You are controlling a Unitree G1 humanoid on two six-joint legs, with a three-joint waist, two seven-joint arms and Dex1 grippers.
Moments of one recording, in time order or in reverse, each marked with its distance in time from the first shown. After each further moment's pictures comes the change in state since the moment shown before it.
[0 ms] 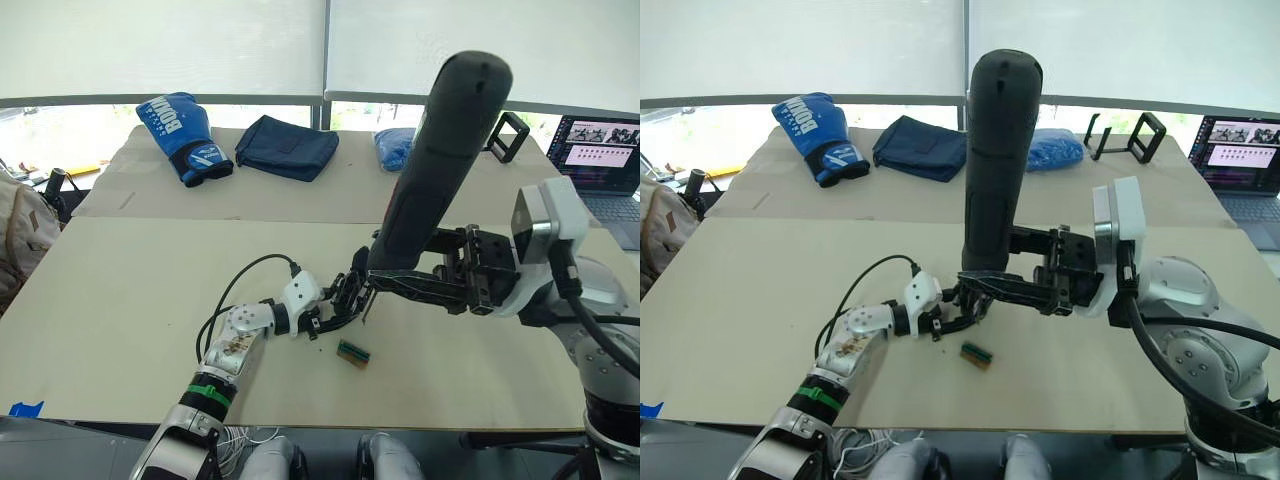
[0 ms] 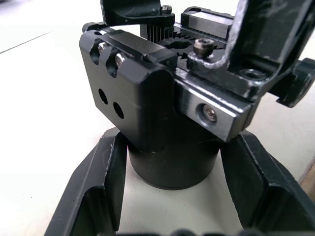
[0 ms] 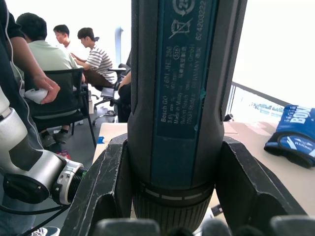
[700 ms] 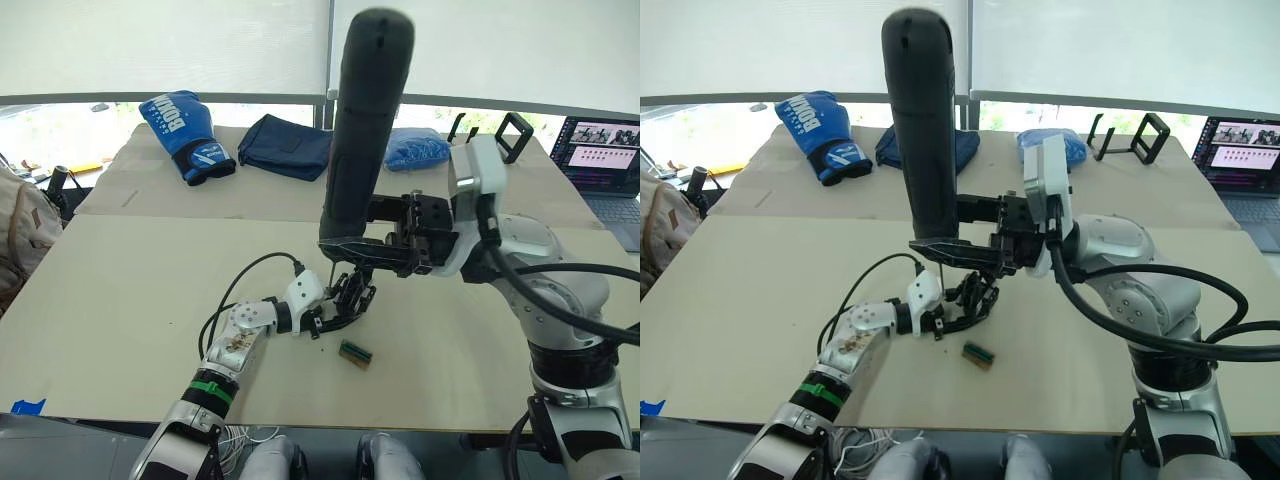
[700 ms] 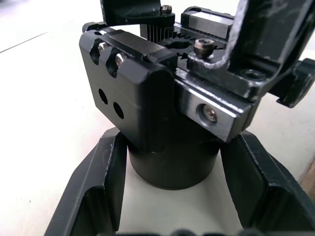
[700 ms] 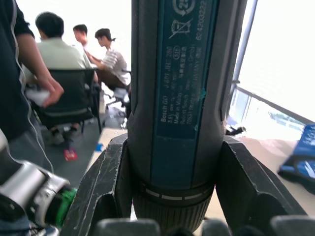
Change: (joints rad) left arm -0.018 0.005 -0.015 0.010 0.000 0.011 -0.008; right arm -0.243 0.155 0.189 0.192 -0.219 -0.039 0.046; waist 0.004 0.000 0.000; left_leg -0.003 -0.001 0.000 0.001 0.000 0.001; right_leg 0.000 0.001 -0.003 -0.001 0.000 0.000
